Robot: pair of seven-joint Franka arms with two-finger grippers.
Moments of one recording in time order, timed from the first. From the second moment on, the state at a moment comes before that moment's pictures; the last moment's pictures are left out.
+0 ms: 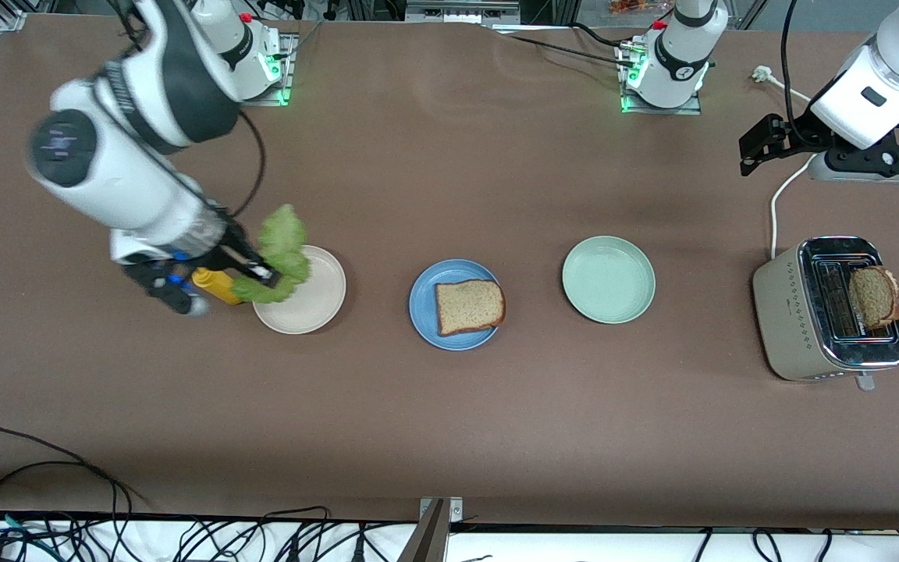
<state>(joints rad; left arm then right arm) -0.04 -0.08 -0.10 -1.68 0.00 1.56 -0.11 0.09 0.35 0.31 -1.53 0.03 1.93 0.96</state>
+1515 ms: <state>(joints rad) -0.04 -0.08 -0.10 -1.68 0.00 1.56 -0.11 0.47 0.77 0.30 -1.53 -0.05 2.52 1.49</state>
